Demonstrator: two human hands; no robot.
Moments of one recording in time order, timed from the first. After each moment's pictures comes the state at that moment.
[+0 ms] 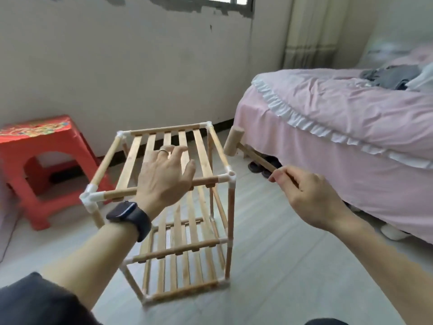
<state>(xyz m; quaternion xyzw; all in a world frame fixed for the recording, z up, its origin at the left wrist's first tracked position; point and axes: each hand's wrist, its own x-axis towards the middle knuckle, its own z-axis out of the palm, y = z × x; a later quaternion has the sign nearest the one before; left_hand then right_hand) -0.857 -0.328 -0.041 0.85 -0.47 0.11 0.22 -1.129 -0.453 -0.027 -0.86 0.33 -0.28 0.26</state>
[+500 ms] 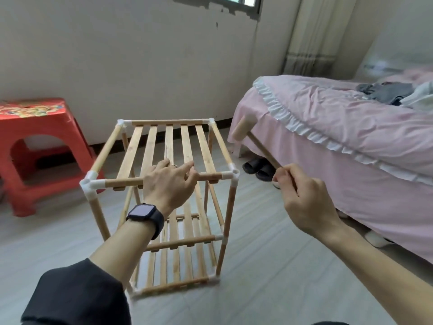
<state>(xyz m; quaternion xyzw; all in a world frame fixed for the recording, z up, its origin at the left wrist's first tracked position) -0.847 -0.333 -0.084 0.87 -0.46 0.12 0.15 -1.113 -0.436 -0.037 -0.86 0.34 -0.34 0.17</state>
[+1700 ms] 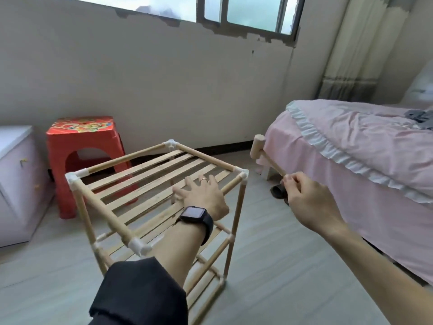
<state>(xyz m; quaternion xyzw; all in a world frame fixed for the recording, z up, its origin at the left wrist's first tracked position) -0.851 -0.375 -0.056 0.94 -0.34 -0.05 0.04 -1.040 -0.466 -0.010 -0.85 0.39 -0.28 0.20</state>
